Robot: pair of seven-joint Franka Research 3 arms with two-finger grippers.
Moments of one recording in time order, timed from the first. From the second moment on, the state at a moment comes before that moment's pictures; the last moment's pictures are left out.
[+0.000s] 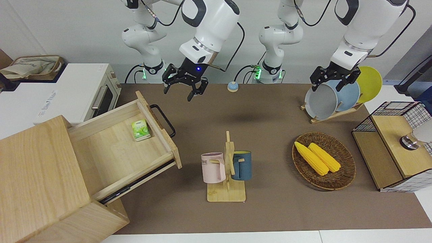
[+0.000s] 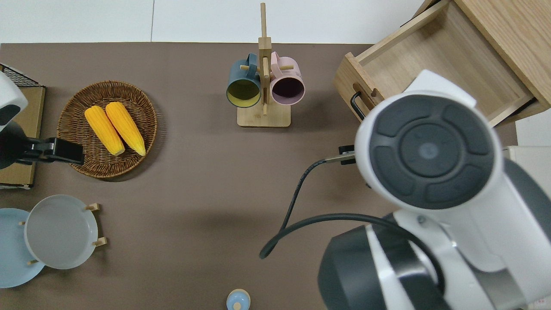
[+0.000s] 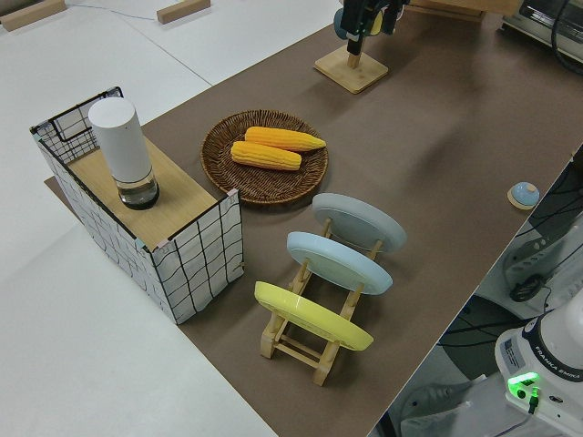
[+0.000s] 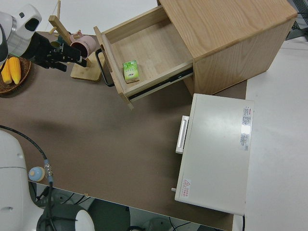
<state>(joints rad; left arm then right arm) 0.03 0.04 -0.06 -1.51 0.00 1.52 0.02 0.41 0.14 0.07 -1.35 -0.35 1.50 0.38</state>
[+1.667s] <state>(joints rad) 0.03 0.04 -0.06 -1.51 0.00 1.52 0.02 0.17 0.05 -0.14 -1.44 0.00 1.46 0.09</state>
